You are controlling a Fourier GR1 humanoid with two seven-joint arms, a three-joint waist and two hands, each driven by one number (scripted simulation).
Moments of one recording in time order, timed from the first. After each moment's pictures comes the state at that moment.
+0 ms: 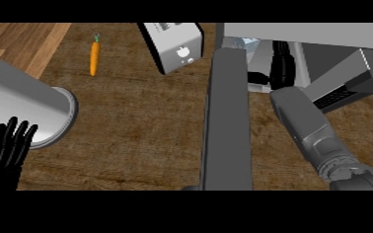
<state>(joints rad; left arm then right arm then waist) 0.25 0.13 0.36 -1.71 0.20 -0.49 -0.34 -0.98 -0.18 -0.11 -0.09 0.14 -0.78 -0.73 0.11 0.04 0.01</state>
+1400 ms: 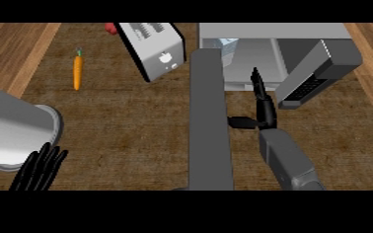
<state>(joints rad) 0.45 0.05 0.19 -1.88 0.16 -0.61 -0.33 -0.67 -0.04 -0.19 -0.24 0.01 -0.20 -1.01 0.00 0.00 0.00</state>
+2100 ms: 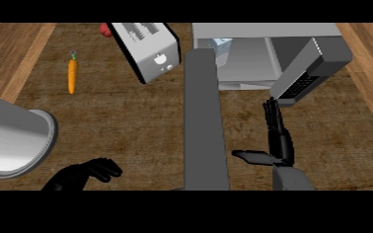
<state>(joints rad) 0.34 0.01 0.01 -1.84 -0.03 -0.59 -0.30 -0.25 -0.03 -0.09 -0.68 -0.05 -0.01 -0.98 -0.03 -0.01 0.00</state>
